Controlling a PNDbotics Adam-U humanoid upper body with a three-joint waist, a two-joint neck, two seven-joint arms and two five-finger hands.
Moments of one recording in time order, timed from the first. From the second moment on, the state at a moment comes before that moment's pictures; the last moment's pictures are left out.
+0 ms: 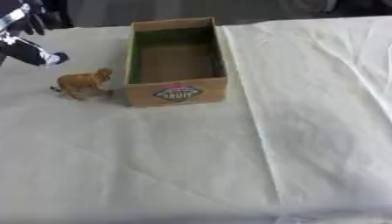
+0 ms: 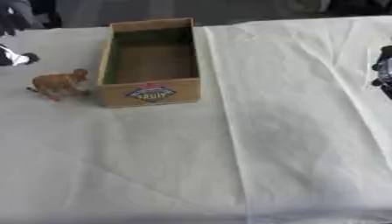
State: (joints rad) left arm -0.71 0.77 -0.15 -1.21 -0.59 0.04 -0.44; right arm -0.25 -0.45 -0.12 -1.71 -0.09 -0.05 -0.11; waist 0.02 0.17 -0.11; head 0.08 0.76
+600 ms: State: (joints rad) left arm -0.76 0.68 -0.17 -1.04 -0.66 -0.04 -0.51; right arm -0.25 -0.45 -0.11 -1.71 -0.09 -0.05 -0.11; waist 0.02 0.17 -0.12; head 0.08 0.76
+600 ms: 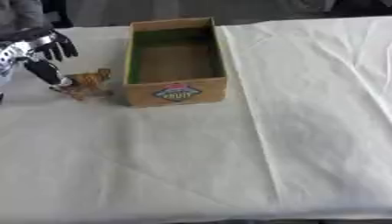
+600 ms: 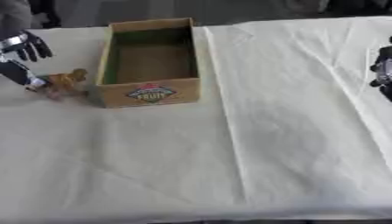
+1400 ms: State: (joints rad) left arm -0.76 0.64 -0.19 -1.00 -0.72 -0.06 -0.49; right arm -0.25 -0.45 -0.11 -1.71 -0.09 -0.05 -0.11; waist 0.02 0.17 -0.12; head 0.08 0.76
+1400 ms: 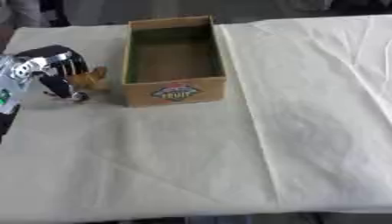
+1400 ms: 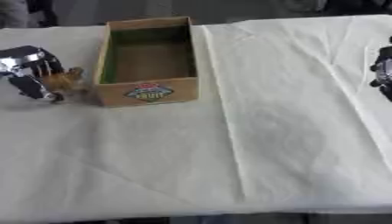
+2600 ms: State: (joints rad) left arm -0.88 0.63 -0.17 -1.16 -0.70 -0.05 -0.39; right arm -0.25 -0.45 -0.11 -1.70 -0.09 -0.05 -0.11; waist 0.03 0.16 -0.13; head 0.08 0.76
